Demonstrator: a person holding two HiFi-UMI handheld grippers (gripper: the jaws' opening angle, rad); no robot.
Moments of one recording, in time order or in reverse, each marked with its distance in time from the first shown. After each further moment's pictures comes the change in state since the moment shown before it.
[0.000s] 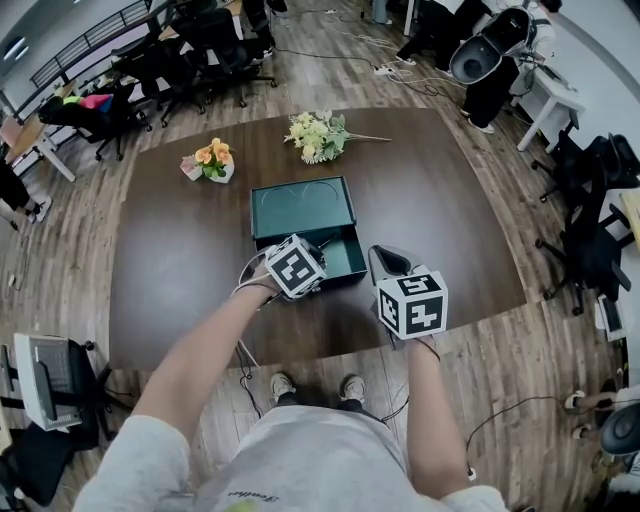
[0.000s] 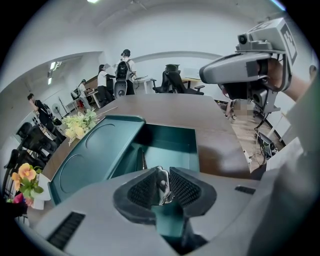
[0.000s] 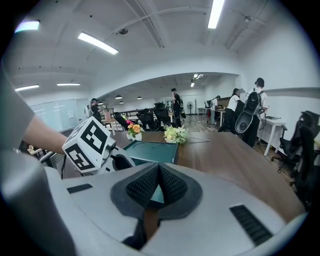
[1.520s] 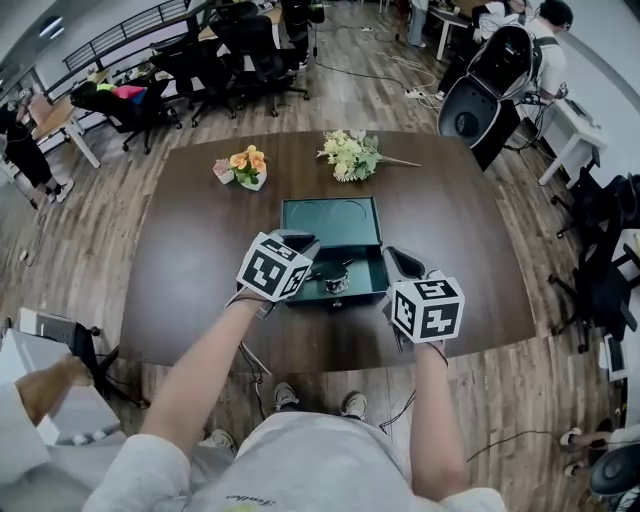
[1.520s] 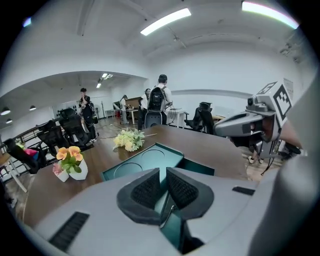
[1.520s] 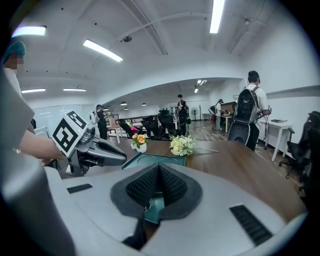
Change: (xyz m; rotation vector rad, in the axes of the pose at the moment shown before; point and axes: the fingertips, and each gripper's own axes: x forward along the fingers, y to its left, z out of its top) left arm -0.115 0.070 0.011 -0.352 -0.339 0.234; right arm 0.018 0.014 0.046 -0.011 -0.078 0.054
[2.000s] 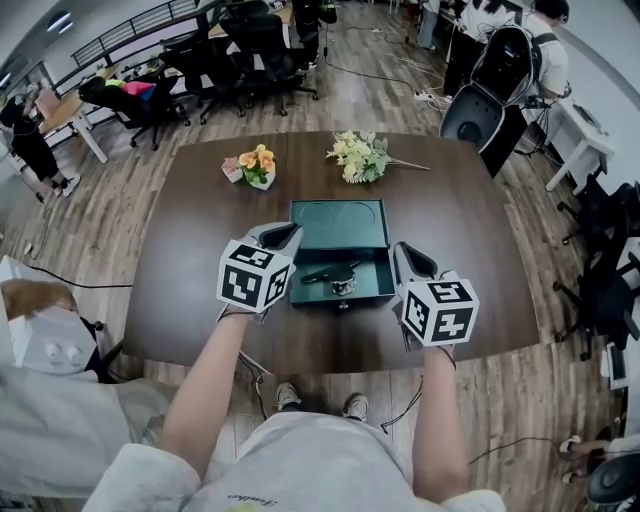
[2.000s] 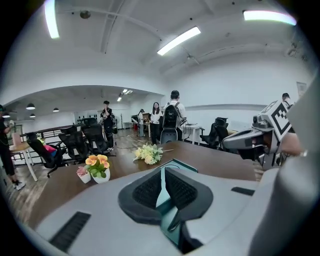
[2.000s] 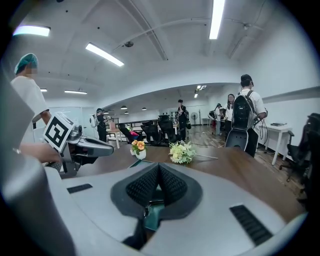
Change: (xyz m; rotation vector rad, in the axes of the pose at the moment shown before) left arm -0.061 0.036 0.023 -0.108 -0.190 0.174; right arm -0.006 -0.001 0.024 -0.008 -0.061 -0.007
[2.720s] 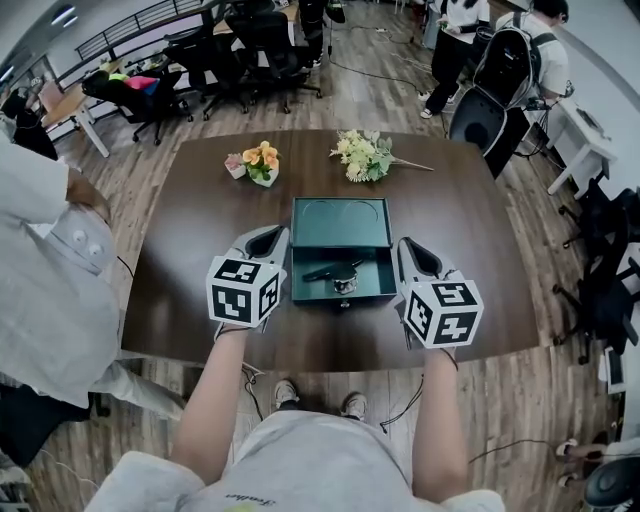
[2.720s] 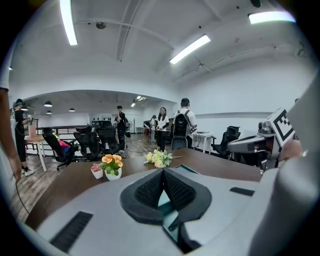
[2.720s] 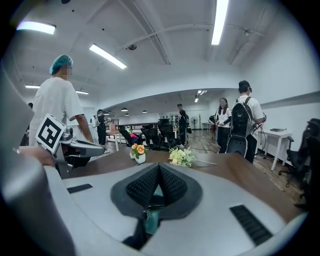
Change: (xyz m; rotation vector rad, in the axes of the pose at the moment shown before) left arm -0.036 0.013 0.000 -0.092 -0.090 0.127; right arm -0.007 0.003 0.014 -0.033 -0.045 -0.010
